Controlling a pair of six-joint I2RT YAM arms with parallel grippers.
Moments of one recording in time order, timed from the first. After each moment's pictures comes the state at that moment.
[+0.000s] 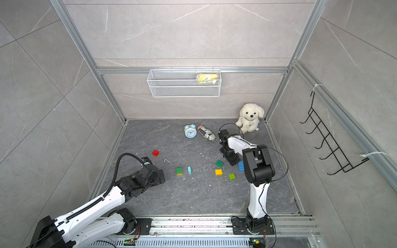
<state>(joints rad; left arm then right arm) -0.70 0.94 0.58 -0.63 -0.38 -0.77 0.27 2.00 1.40 -0.87 0.25 1.29</state>
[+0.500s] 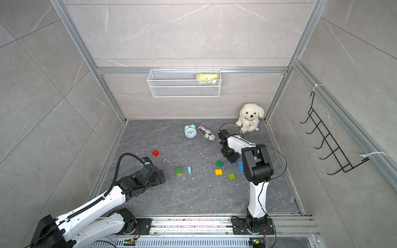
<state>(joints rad) -0.70 0.96 0.58 -0.63 -0.37 -0.77 0.27 2.03 1.40 -0.83 0.29 1.22</state>
